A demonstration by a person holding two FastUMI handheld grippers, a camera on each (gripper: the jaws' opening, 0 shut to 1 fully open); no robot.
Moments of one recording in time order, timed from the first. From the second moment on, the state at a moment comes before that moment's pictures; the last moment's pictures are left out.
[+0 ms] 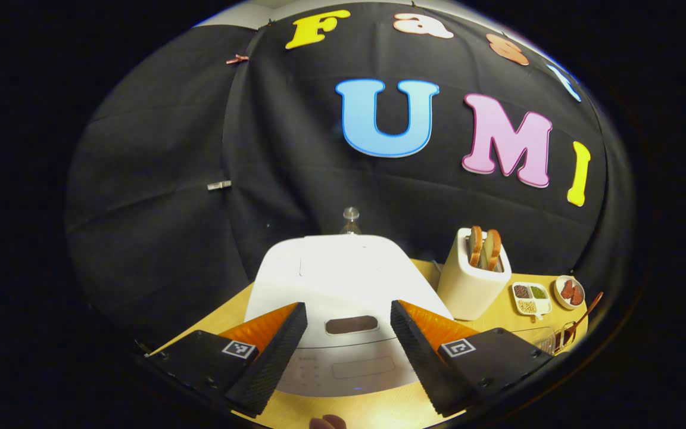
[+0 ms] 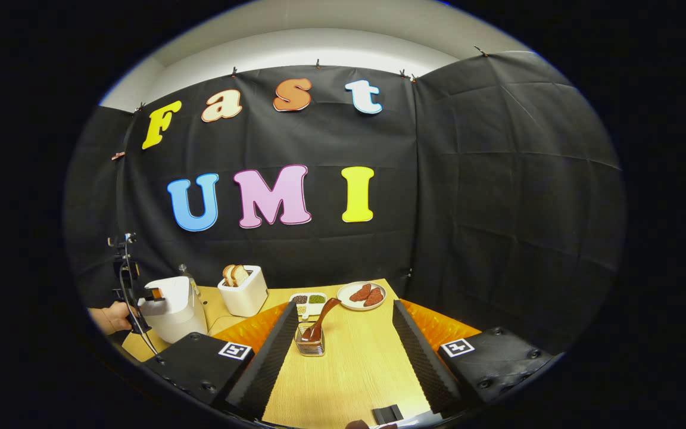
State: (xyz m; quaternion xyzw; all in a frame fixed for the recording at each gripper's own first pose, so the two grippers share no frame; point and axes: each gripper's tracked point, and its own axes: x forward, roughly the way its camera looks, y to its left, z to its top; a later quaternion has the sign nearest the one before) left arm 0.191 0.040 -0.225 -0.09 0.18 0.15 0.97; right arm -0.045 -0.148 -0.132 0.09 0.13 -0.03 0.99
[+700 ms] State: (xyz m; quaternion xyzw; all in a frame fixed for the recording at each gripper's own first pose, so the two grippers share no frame) left arm 0.072 0.058 -0.071 -0.08 0.01 0.05 1.00; right arm -0.022 -0.072 -0.091 0.04 0.07 0.01 1.00
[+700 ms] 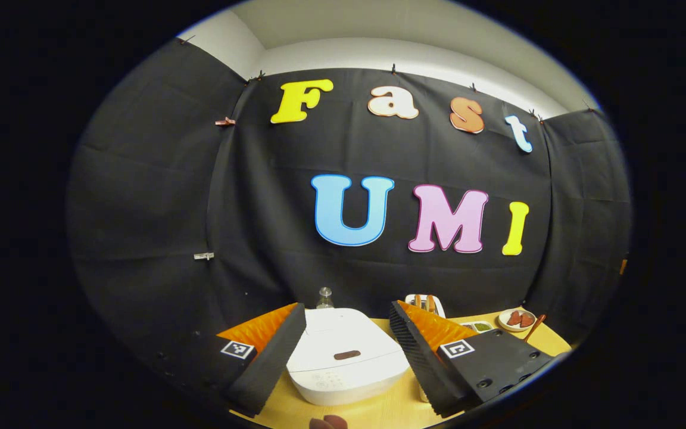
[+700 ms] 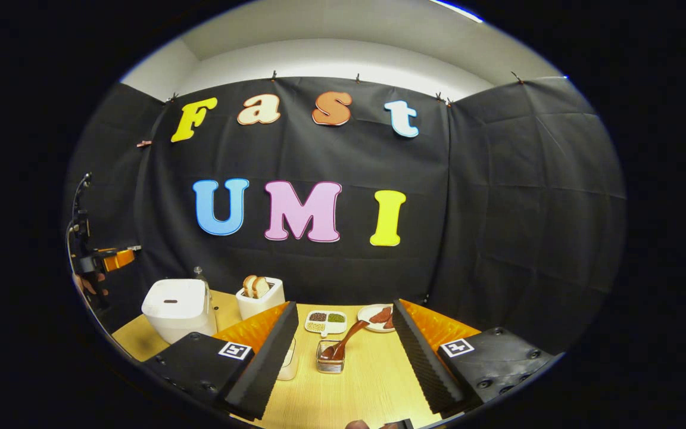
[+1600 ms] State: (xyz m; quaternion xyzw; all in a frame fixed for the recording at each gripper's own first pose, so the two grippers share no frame) left arm -0.049 0.078 -0.027 -0.04 -0.04 0.05 1.00; right arm -0.017 -0.008 -0.064 0.05 0.03 0.05 1.00
